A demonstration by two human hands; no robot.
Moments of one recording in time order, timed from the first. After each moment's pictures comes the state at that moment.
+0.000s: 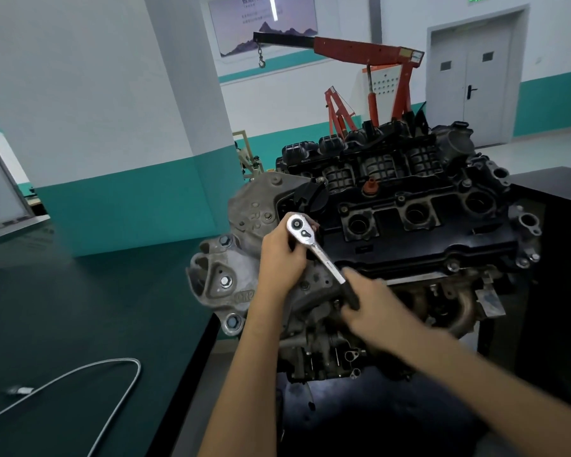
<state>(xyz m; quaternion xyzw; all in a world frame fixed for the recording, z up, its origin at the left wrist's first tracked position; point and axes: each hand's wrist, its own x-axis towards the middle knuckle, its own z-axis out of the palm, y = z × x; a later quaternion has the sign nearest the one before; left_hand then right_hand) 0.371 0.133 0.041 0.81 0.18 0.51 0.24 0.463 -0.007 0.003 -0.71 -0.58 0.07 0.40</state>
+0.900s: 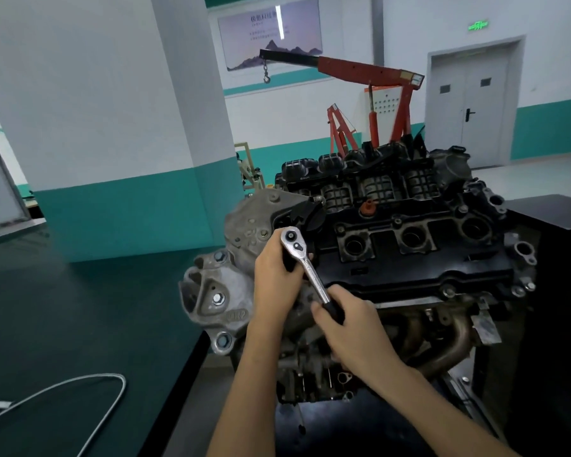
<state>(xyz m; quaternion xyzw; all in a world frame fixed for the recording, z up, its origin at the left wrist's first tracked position) 0.378 0.134 0.034 0.78 0.21 0.56 0.21 0.436 0.000 0.009 -0.64 -0.52 0.07 0.56</state>
